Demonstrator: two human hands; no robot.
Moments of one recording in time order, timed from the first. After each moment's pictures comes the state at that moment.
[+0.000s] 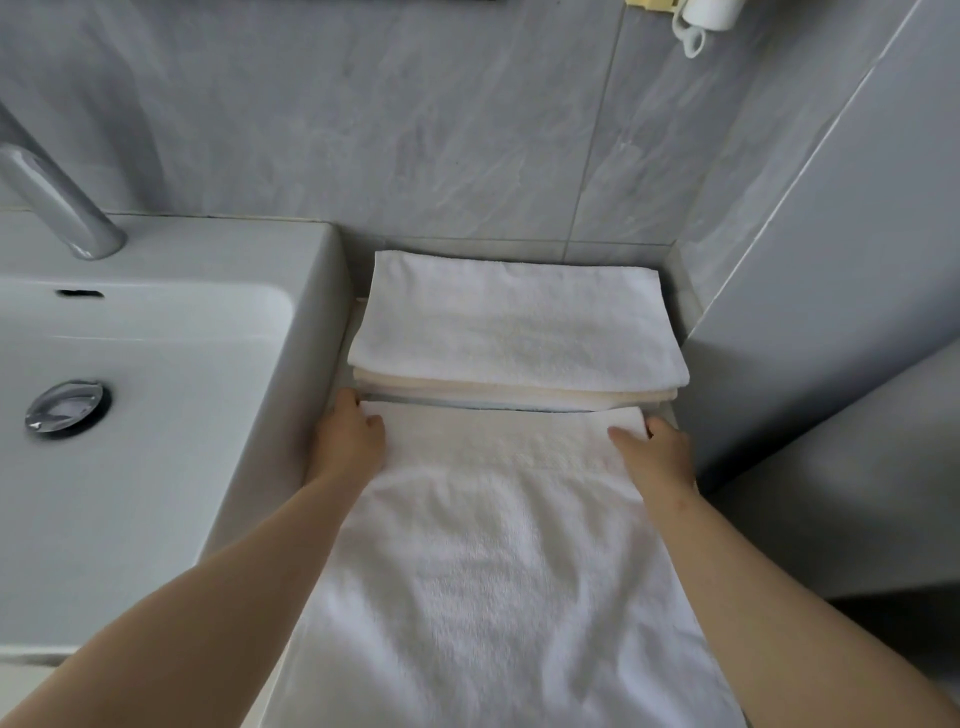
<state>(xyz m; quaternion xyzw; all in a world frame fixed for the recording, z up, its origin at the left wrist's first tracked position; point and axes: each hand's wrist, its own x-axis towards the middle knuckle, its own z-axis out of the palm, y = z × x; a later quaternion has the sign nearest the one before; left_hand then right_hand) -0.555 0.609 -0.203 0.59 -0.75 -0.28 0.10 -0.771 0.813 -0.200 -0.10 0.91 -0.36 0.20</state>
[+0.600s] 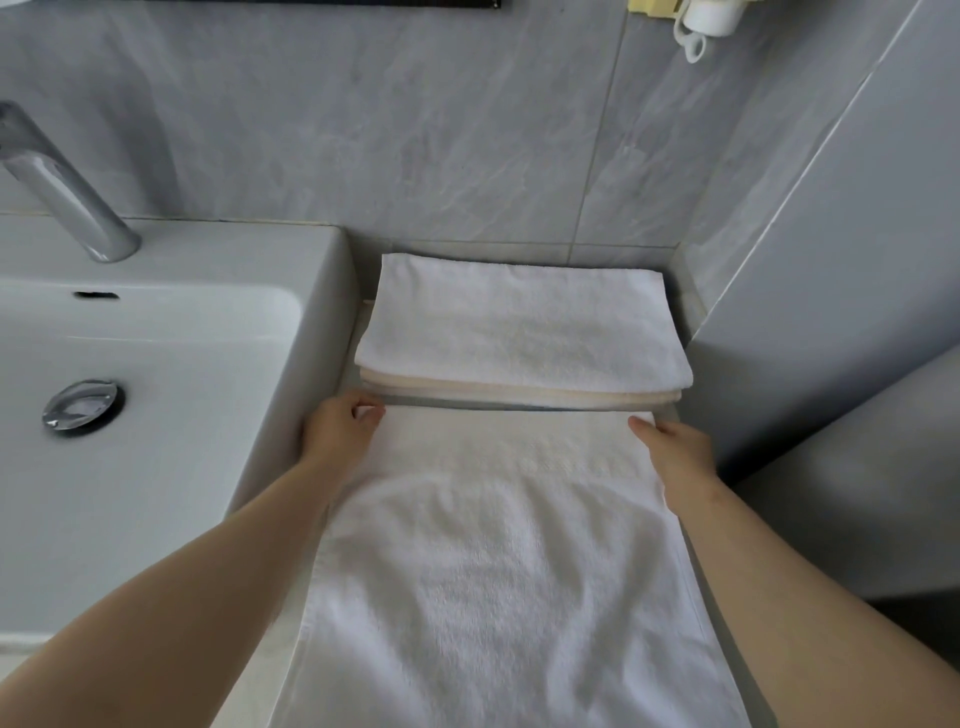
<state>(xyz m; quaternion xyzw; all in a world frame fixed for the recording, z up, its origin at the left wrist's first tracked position) -0.545 0.601 -0.190 0.55 -0.73 -0.37 0.16 -0.784 0.820 -0.196 -0.02 0.82 -0.51 0.26</state>
